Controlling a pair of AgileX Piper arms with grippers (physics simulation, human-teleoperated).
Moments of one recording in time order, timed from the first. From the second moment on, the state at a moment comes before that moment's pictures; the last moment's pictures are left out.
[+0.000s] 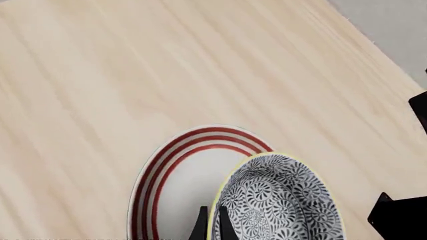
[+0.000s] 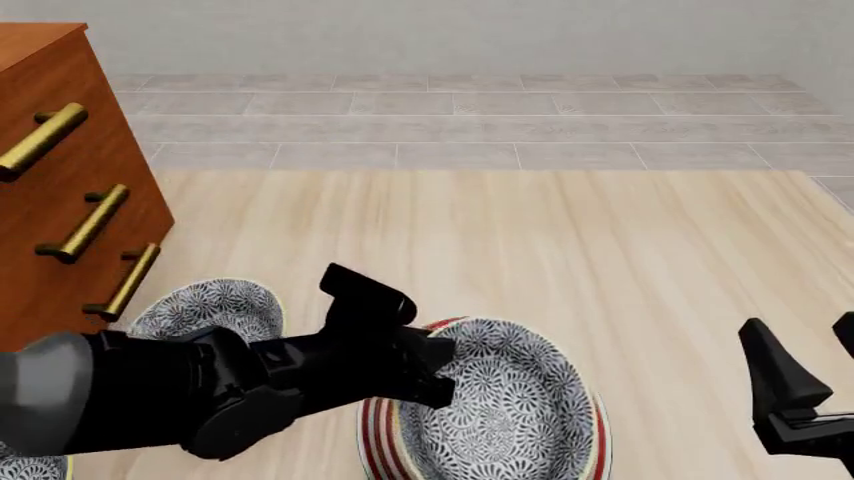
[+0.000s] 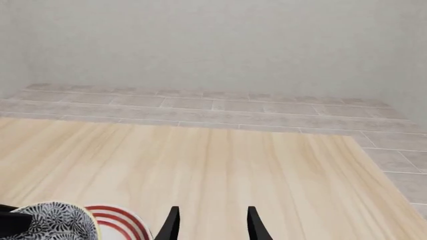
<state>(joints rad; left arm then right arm) -0.90 1.53 -0.61 -0.27 -0.34 0.06 0.13 0.00 -0.08 -0.03</state>
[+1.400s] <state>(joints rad) -0.84 1.75 -0.62 -0.48 -0.34 0.06 0.13 0.00 -0.08 -0.03</state>
